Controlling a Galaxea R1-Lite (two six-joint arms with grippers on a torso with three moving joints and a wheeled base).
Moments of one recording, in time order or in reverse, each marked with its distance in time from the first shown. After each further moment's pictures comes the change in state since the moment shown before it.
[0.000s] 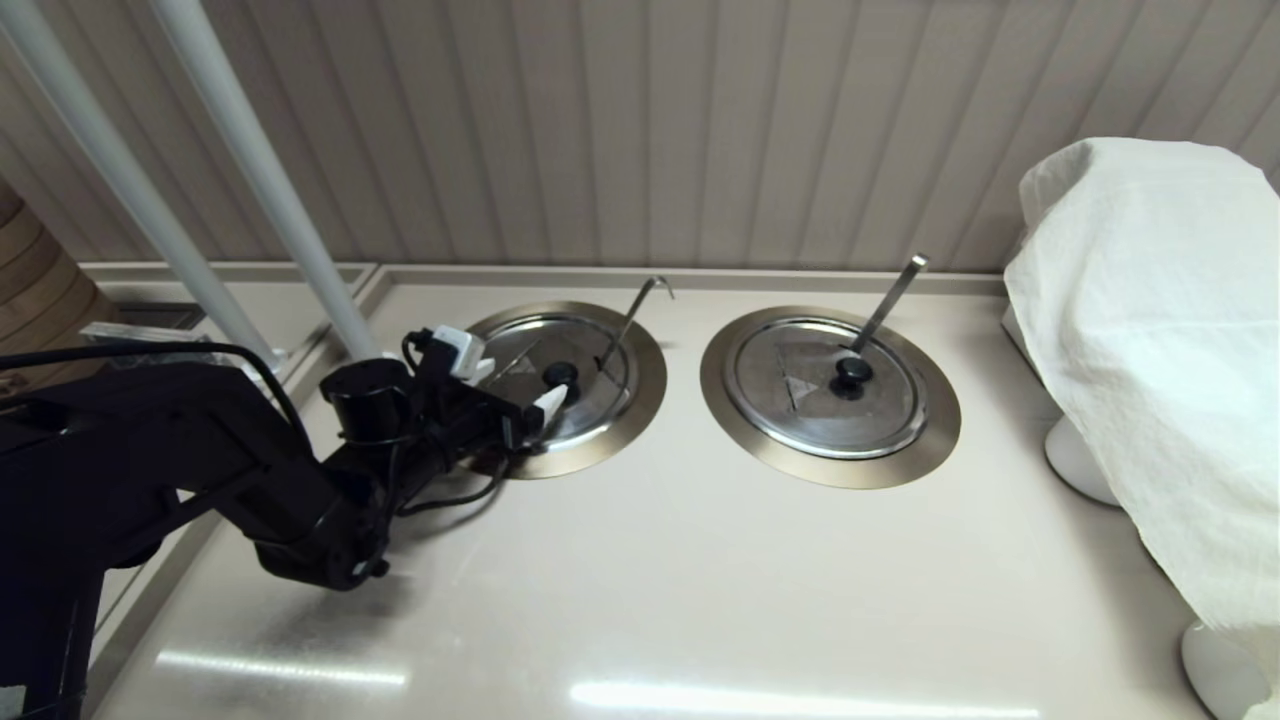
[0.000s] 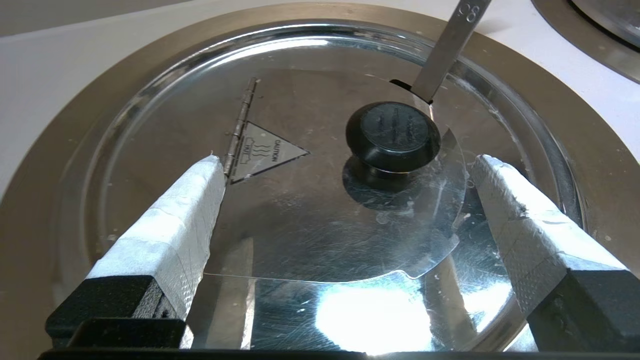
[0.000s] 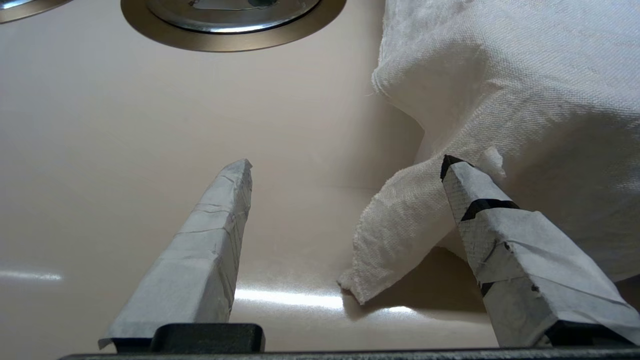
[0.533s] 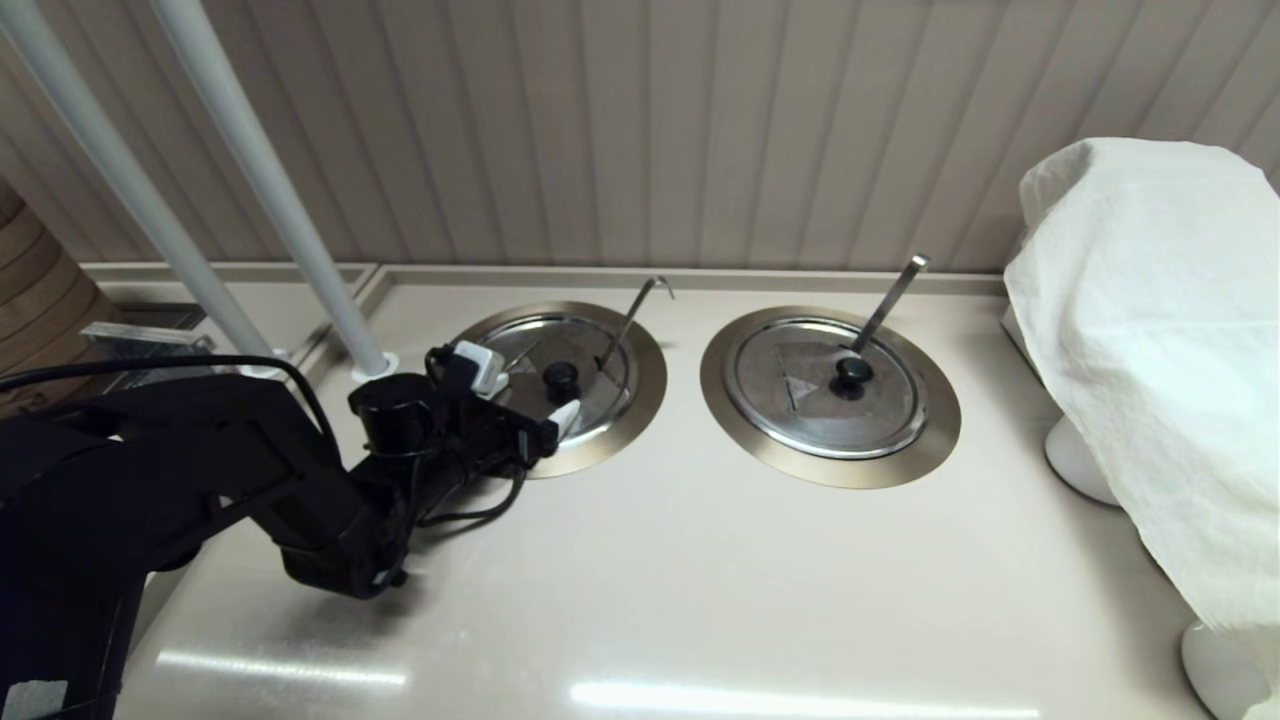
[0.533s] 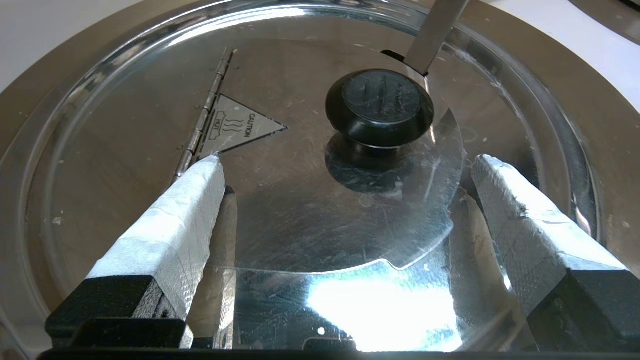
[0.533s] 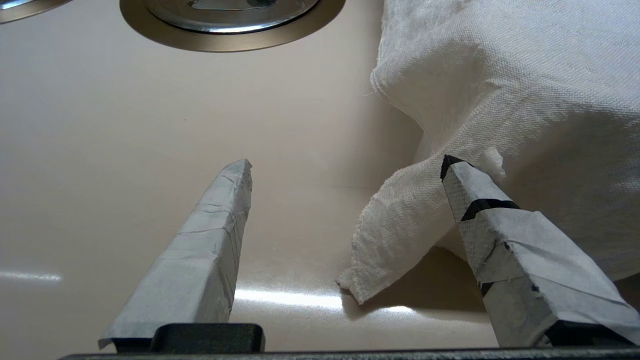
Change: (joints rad) left arm -0.027 0.054 -0.018 -0.004 0.034 0.000; right arm 0.000 0.000 0.000 0.000 0.000 0.000
